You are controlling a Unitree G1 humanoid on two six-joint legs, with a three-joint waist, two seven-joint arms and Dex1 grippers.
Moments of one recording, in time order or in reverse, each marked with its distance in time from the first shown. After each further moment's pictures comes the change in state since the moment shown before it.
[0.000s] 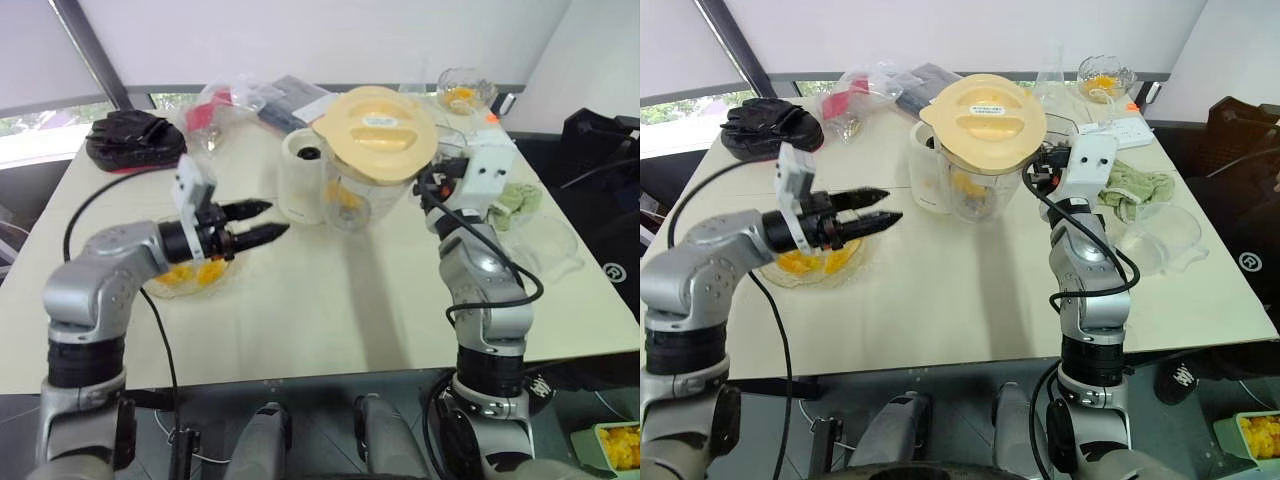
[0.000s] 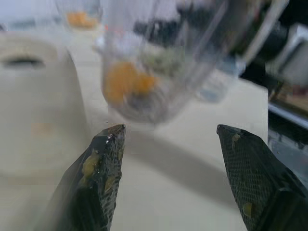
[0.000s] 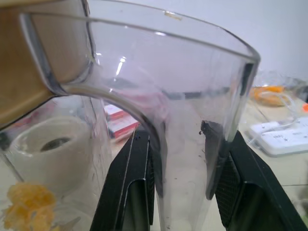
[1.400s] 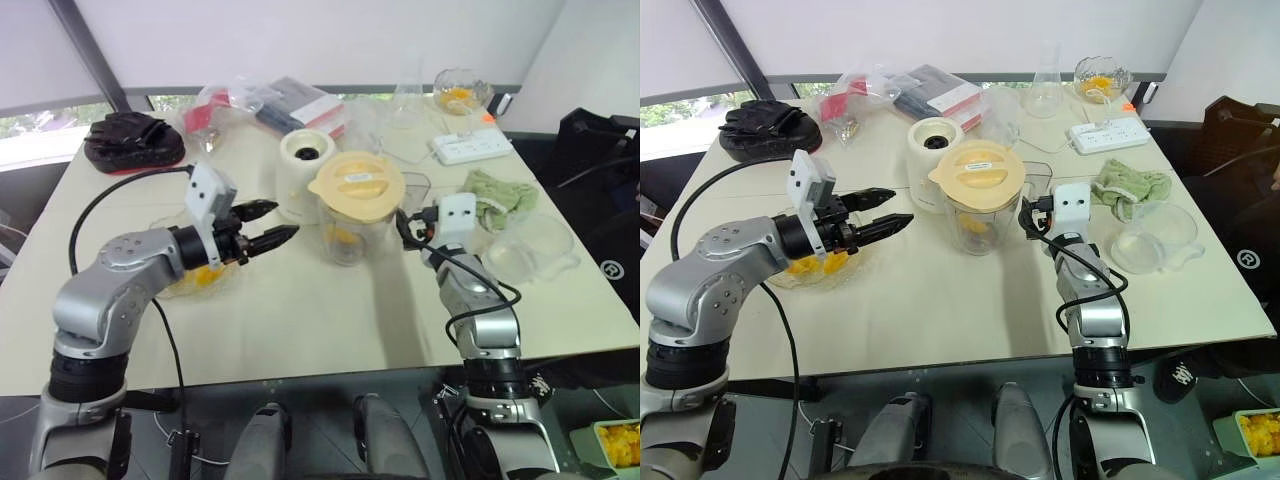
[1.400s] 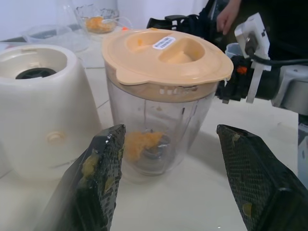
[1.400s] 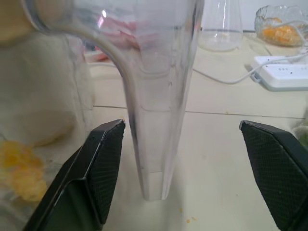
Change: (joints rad) left arm -0.003 0.018 -0.054 -0.095 -0.041 -0.025 0.202; right arm 0.096 -0.112 0.051 0.252 -0.057 -0.131 0.096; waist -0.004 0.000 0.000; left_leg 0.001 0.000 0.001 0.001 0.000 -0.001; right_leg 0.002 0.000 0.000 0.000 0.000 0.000
